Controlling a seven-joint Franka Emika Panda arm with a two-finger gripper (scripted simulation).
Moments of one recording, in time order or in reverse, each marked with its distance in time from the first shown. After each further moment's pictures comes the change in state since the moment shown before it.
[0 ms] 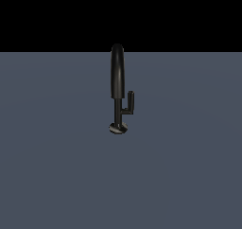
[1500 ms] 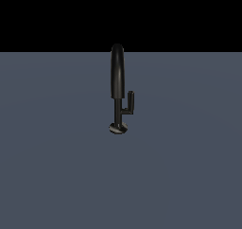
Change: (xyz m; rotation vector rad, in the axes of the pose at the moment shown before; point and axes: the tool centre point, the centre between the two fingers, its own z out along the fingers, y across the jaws) arm 0.094 -0.003 0.026 0.233 -0.250 0.240
